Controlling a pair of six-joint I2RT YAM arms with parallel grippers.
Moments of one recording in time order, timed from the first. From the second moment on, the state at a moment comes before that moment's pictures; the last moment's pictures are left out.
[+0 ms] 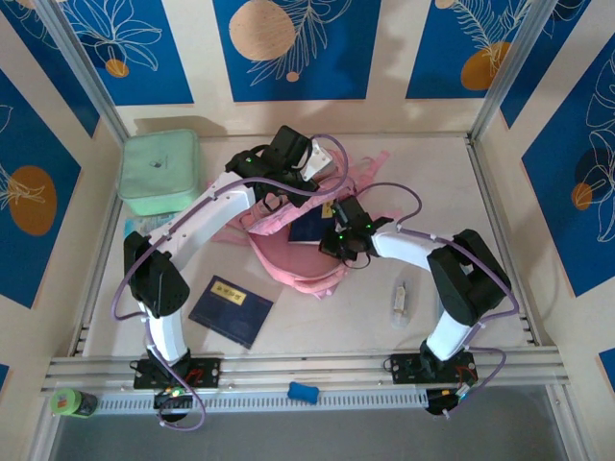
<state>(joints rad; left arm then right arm) -0.71 1.84 1.87 -0.89 -0.02 0.22 0.56 1.68 0.94 -0.24 -0.21 0.84</state>
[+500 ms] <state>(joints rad) -0.71 1.84 1.87 -0.88 -0.03 0.22 0.46 1.73 0.99 -0.06 -0.25 0.93</state>
